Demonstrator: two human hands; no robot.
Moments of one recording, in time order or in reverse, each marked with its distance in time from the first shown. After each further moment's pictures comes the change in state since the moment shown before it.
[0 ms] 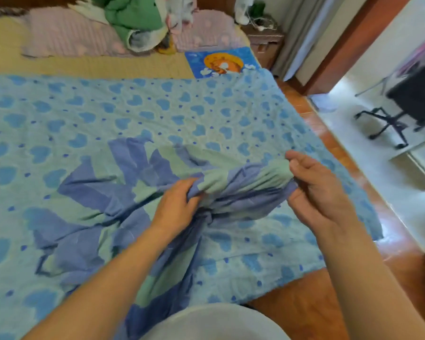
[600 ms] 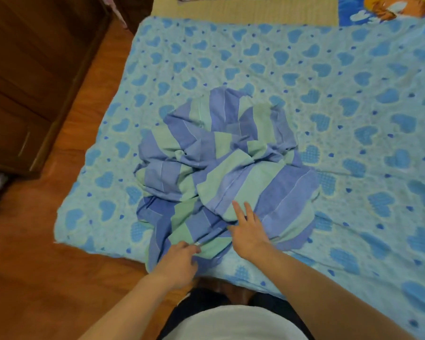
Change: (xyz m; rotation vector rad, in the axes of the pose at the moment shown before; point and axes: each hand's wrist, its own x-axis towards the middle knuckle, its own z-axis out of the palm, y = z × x) left_hand -0.222 -0.081 0.078 0.381 -0.428 -0.861; right_hand 0.017 0.319 -0.074 -1.956 -1.202 -0.254
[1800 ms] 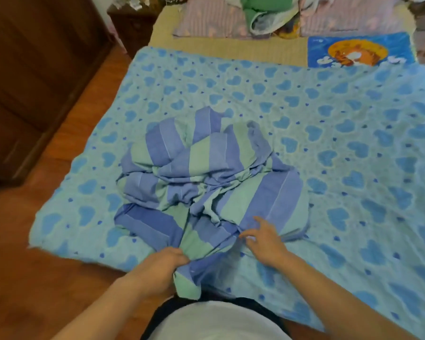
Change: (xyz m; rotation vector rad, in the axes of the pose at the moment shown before) left_hand -0.042 0.064 -0.005 0.092 0.156 0.442; right_hand -0.095 0.116 -0.047 0.563 0.054 0.151
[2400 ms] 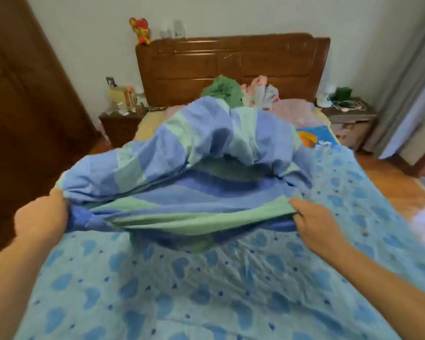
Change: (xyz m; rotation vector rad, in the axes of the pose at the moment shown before) left_hand -0.016 -0.116 -0.332 0.271 0.956 -0.805; right_hand -0.076 -0.067 -0.238 -0.207 0.774 -0.125
